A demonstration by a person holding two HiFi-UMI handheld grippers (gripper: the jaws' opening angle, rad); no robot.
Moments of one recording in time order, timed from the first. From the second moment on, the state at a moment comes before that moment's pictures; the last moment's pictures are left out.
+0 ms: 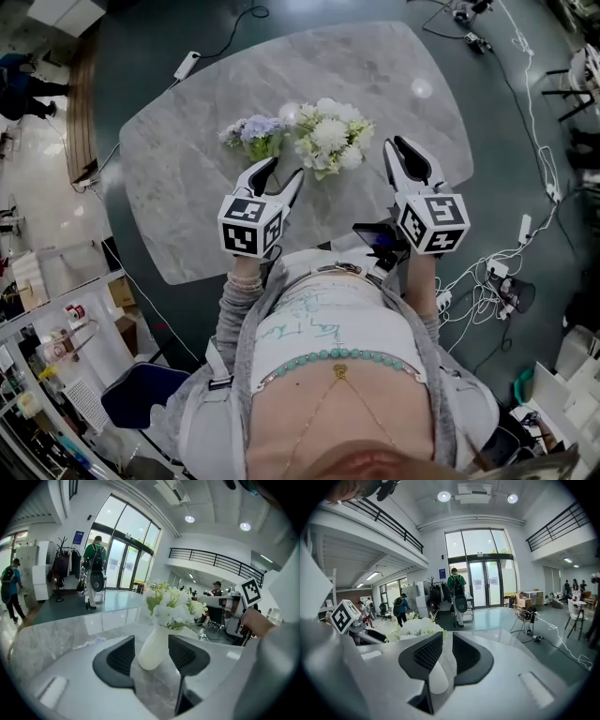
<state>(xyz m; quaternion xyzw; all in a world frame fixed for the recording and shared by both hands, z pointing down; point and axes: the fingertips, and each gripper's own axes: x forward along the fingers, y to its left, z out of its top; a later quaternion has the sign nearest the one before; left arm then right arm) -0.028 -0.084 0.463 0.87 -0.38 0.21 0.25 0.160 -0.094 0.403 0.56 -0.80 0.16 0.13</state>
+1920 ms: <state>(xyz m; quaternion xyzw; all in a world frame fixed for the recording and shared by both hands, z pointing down) -0.138 -0.067 0.516 0.81 -0.48 0.18 0.30 -0.002 -0.078 0.337 0.40 -0.91 0.10 0.11</state>
